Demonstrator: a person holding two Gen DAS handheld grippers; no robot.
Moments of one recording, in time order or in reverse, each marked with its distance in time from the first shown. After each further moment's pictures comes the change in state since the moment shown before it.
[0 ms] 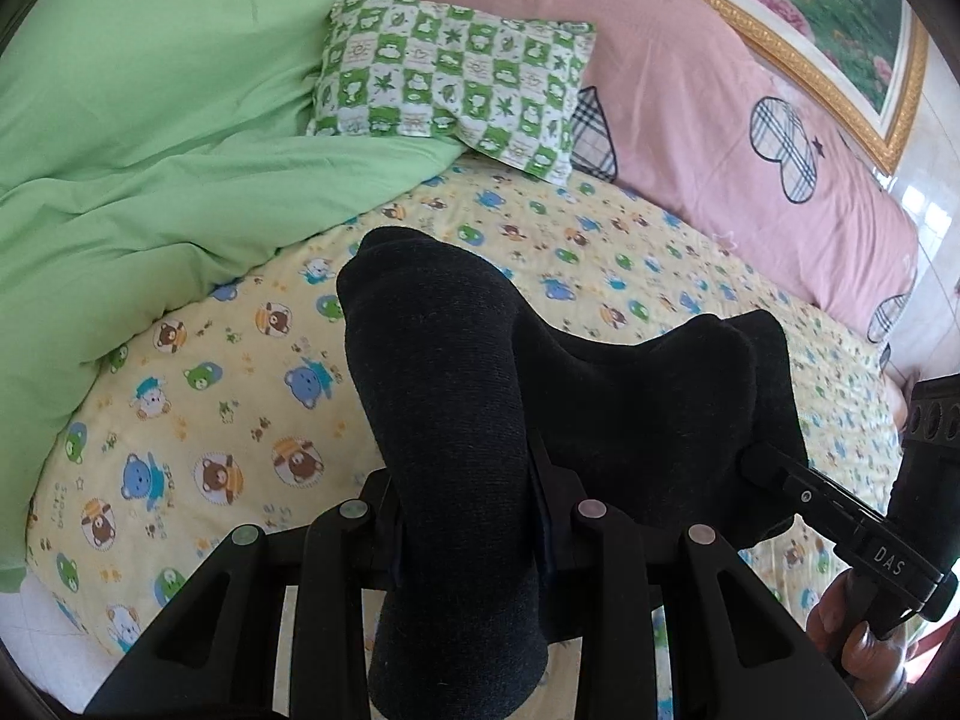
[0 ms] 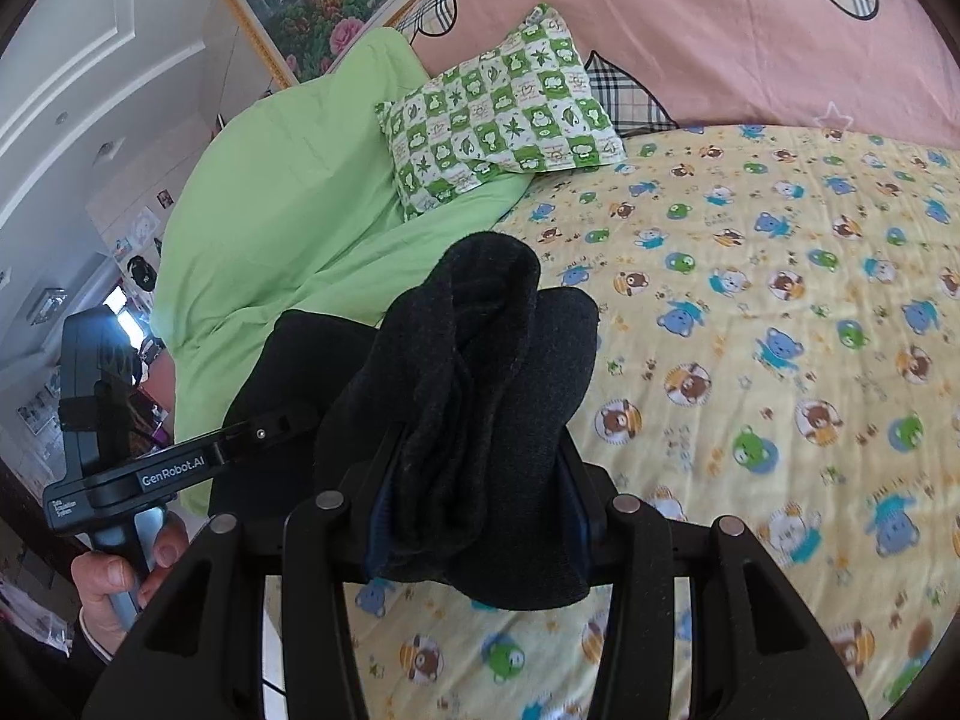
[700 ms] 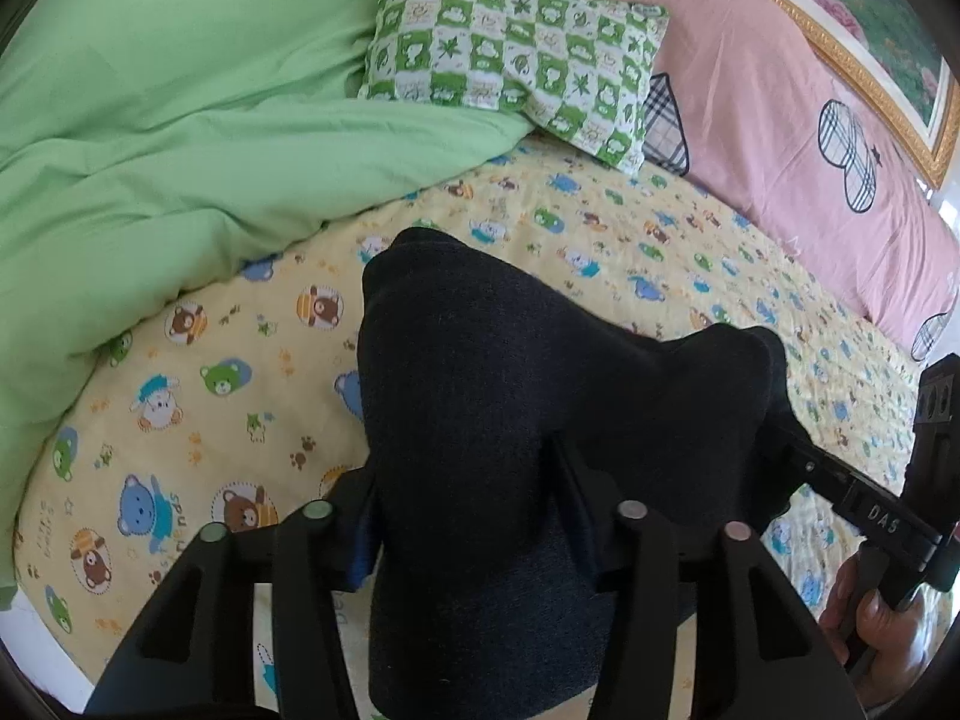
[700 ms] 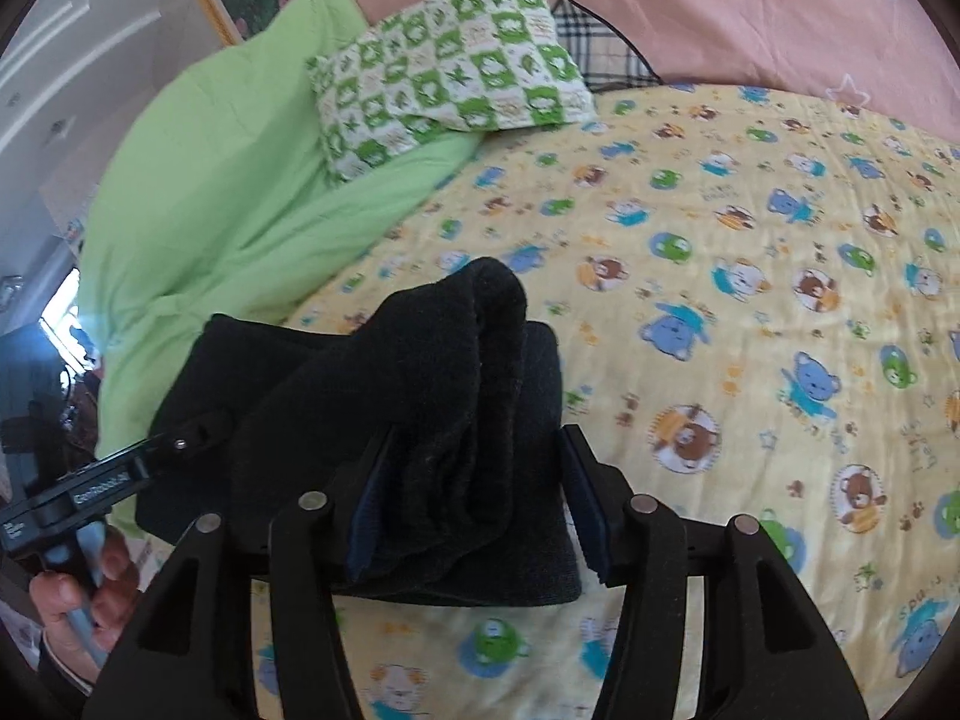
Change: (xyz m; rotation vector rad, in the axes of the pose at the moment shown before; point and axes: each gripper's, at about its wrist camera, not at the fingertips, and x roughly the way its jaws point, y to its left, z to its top) left arm 0.051 0.038 0.001 -0.044 0.025 0.082; right arm 0.080 -0.033 0.017 -0.001 0.084 -0.130
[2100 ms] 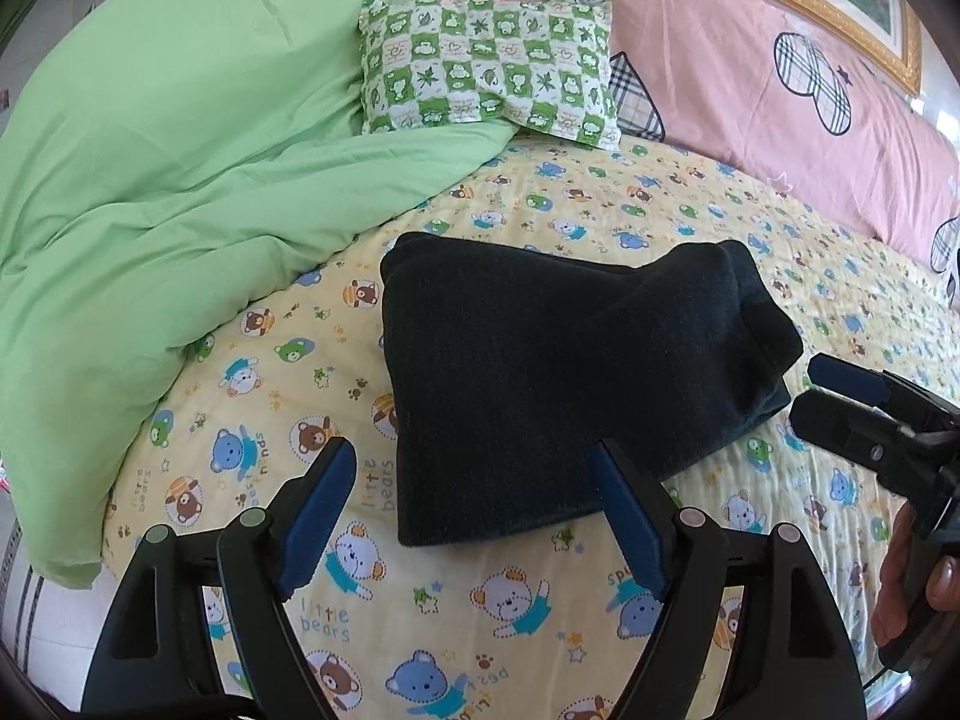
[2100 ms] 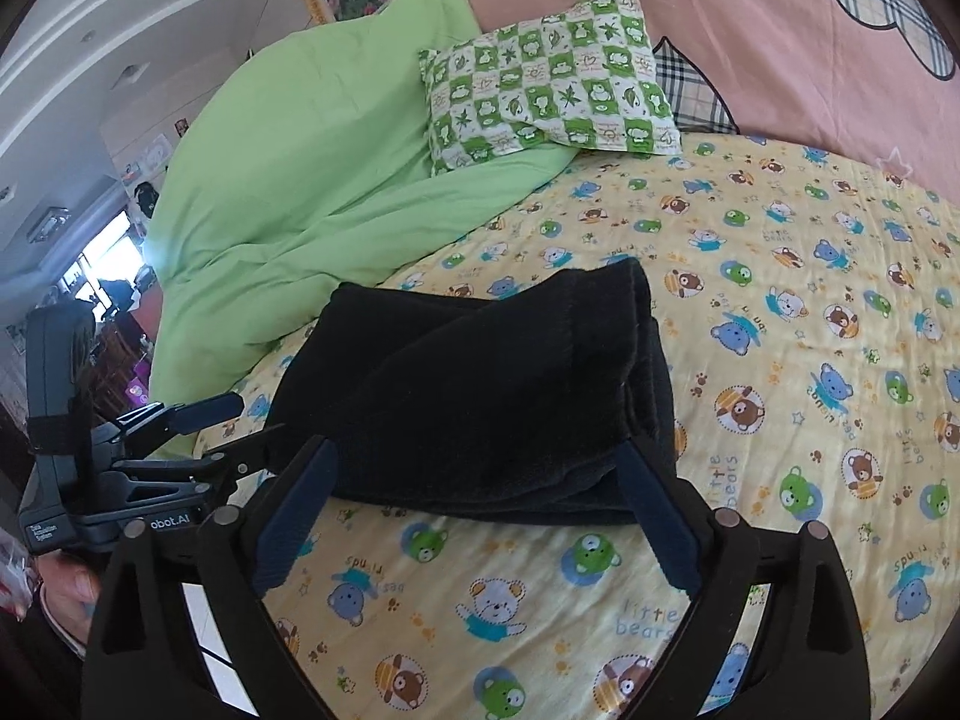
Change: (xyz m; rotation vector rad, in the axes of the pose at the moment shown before) left arm -0.061 -0.024 -0.044 0.165 -0.037 0.135; right arm -0.046 0.053 -0.027 -0.165 -0.016 0.100
